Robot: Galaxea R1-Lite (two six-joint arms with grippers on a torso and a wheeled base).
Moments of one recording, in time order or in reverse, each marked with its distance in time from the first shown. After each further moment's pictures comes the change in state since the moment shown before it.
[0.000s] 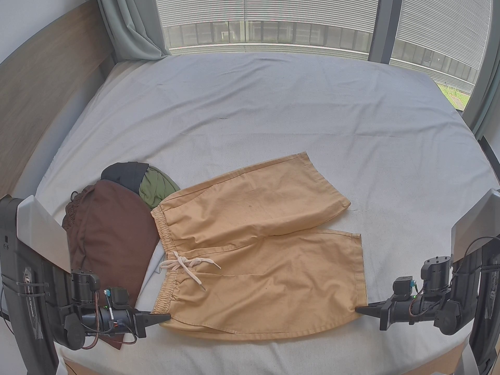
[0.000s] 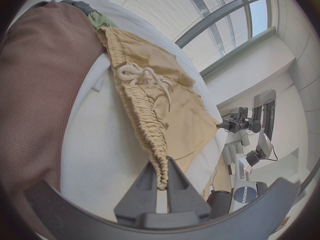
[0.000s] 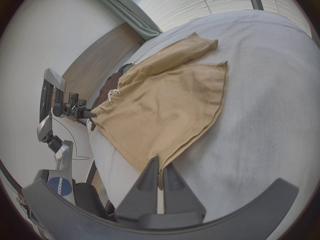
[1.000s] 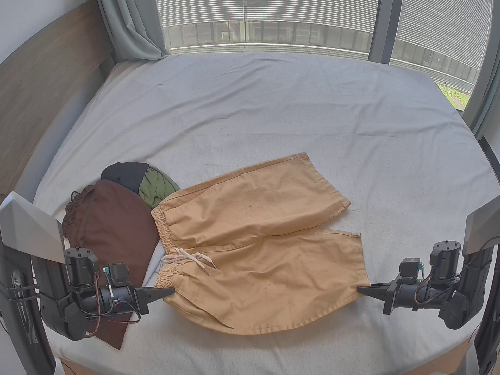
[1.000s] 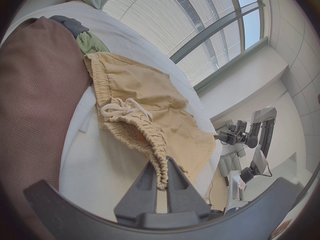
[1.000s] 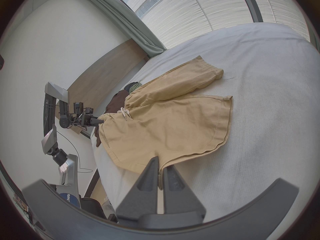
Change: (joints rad) left arm -0.045 -0.116 -0.115 -0.001 0.008 -0.193; right arm 0.013 -0.143 -0.042 0.000 0.019 0.105
